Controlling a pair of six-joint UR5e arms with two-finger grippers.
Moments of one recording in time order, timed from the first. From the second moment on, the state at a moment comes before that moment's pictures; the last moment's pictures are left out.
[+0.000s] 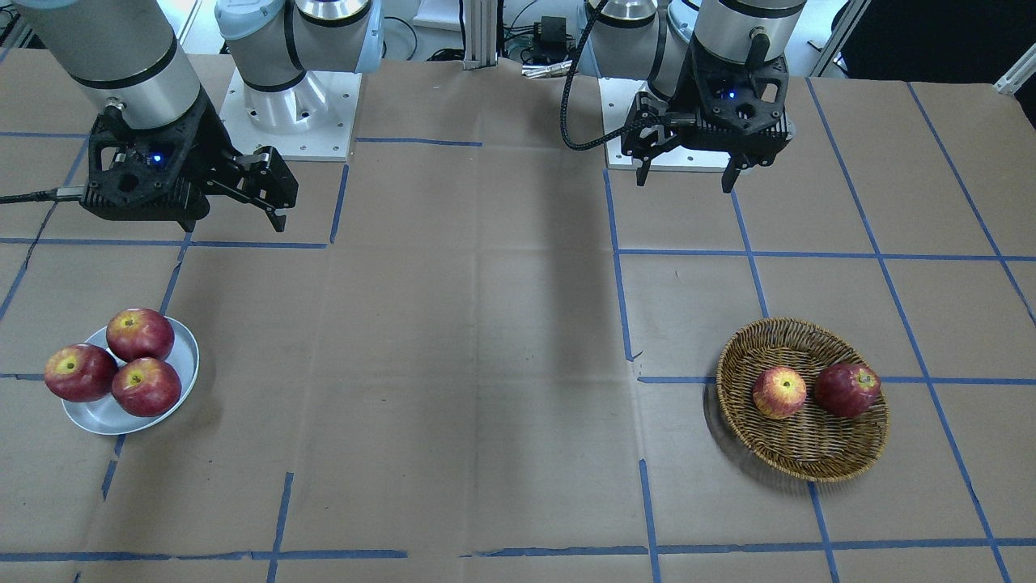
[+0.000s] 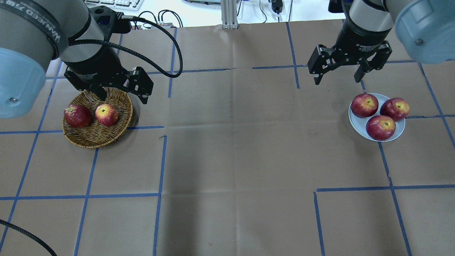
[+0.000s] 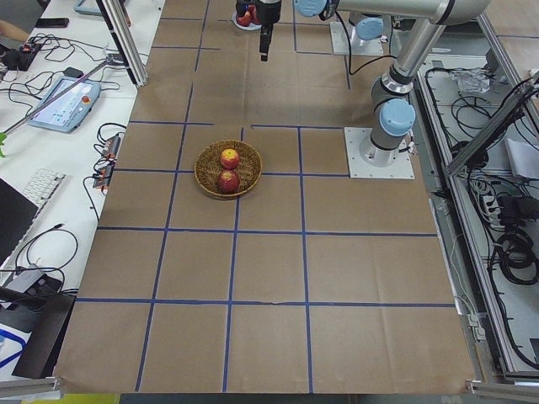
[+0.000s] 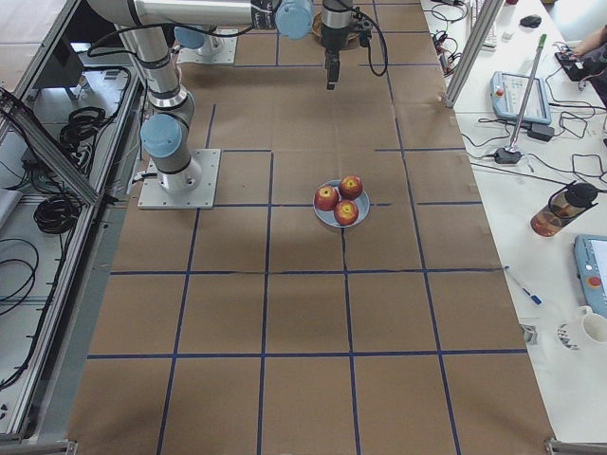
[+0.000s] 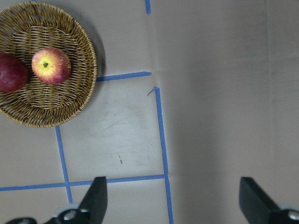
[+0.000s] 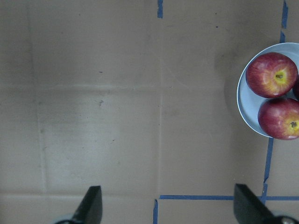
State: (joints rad) left arm -1.63 -1.49 -1.63 -1.56 1.61 0.05; right arm 1.56 -1.53 1.57 -1.58 -1.56 -0.03
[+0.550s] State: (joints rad) left arm -1.63 -1.49 -1.63 -1.55 1.61 0.06; right arm 1.56 -1.53 1.57 -1.58 -1.56 -0.03
